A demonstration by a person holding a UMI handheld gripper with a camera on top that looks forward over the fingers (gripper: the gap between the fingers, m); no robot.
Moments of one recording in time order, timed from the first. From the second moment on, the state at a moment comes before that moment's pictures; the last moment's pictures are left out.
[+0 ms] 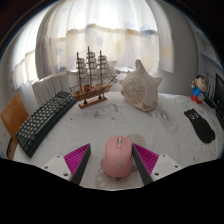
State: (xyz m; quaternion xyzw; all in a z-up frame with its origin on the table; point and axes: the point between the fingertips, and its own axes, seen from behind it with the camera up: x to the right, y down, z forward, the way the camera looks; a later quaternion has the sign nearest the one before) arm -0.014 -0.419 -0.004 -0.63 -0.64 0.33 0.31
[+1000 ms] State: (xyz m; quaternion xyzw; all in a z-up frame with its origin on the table) arm -0.078 -0.077 0.149 -0.62 -0.60 0.33 0.38
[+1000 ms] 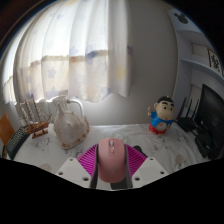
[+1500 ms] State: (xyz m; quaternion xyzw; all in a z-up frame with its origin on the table) arm -0.065 0.050 -0.004 -0.66 -0.63 0.28 0.30
